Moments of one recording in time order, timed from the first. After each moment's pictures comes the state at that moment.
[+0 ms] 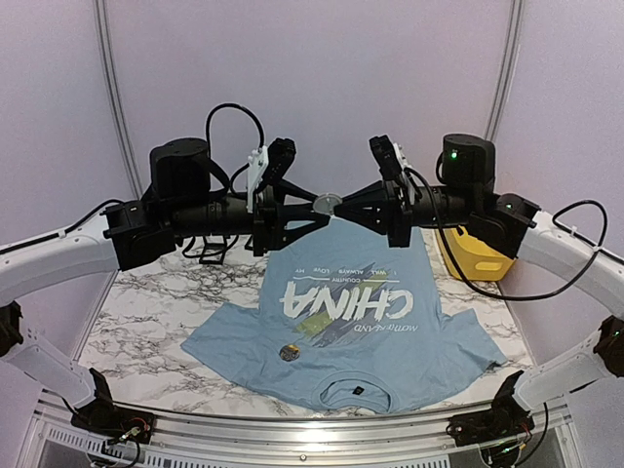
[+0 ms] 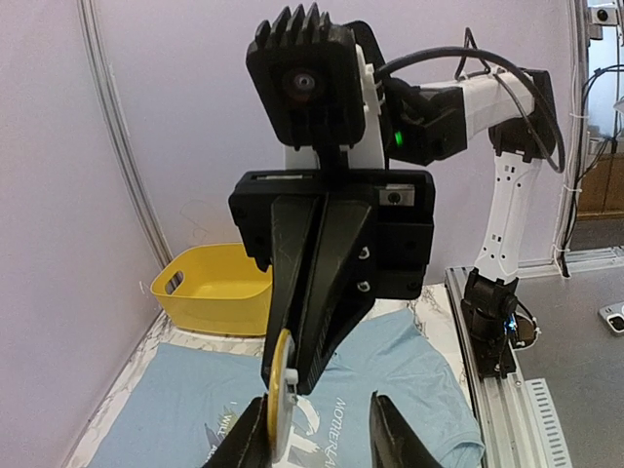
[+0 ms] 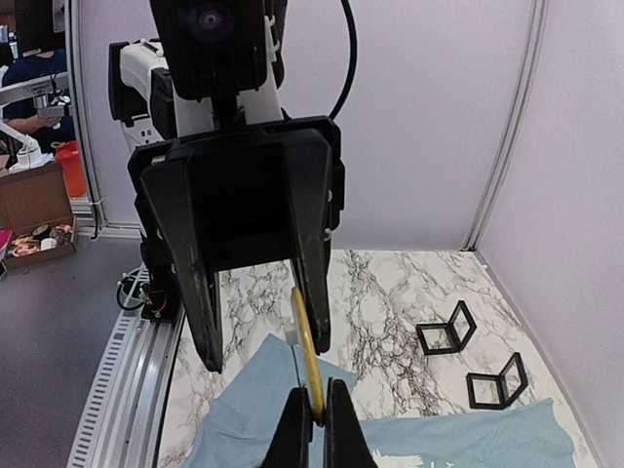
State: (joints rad) left arm -0.97 1.41 1.29 0.04 0.44 0.20; right arm 0.74 1.29 1.28 -0.16 -0.77 -0.23
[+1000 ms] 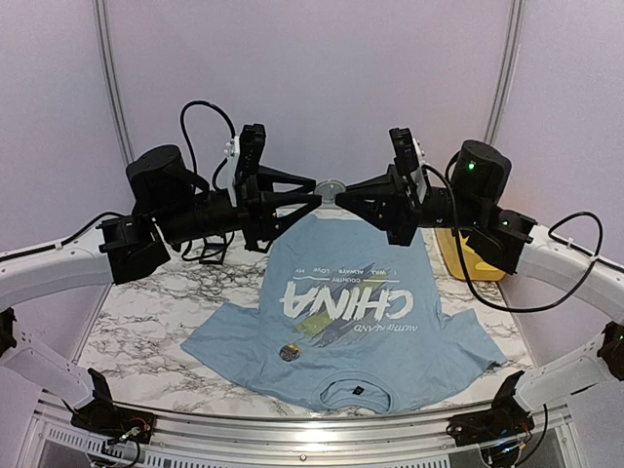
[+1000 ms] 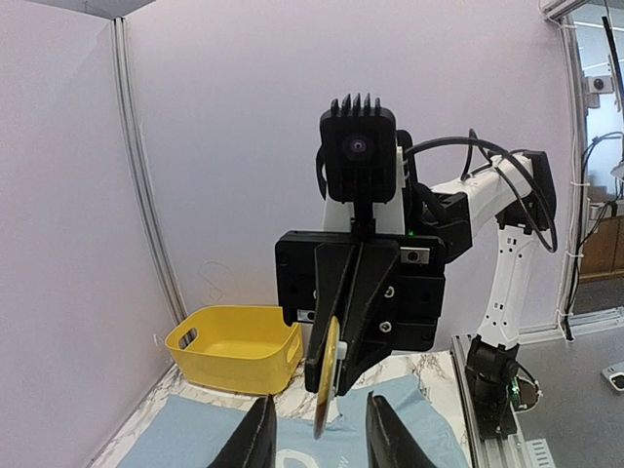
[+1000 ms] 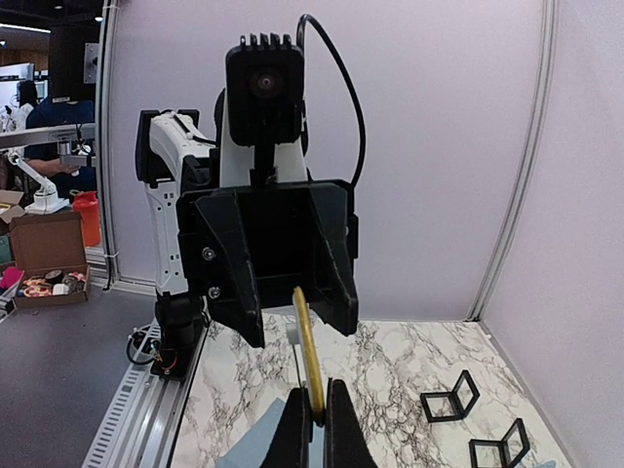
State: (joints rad) left arm -0.97 1.35 1.17 0.33 0.41 0.09; right arm 0.76 1.25 1.14 0.21 -0.81 -0.06
